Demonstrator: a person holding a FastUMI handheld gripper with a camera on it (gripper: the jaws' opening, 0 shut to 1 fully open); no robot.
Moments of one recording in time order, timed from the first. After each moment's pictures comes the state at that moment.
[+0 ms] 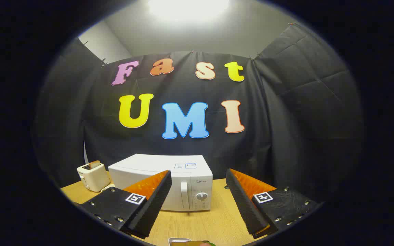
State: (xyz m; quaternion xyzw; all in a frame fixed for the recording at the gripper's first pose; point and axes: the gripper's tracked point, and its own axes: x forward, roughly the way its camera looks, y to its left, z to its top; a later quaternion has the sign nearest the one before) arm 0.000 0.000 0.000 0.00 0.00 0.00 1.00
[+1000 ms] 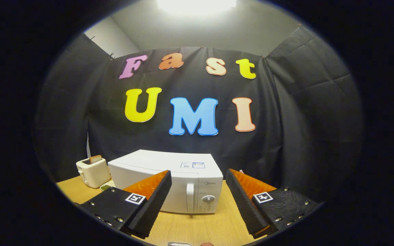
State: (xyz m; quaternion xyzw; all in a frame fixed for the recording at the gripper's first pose) arm 0.045 0.019 -0.018 -0.02 0.01 0.03 1.00
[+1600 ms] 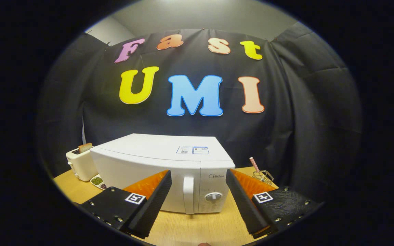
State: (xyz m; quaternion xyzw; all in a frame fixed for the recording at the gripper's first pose) arm 0.126 0.028 -0.087 -0.02 0.09 0.04 1.00
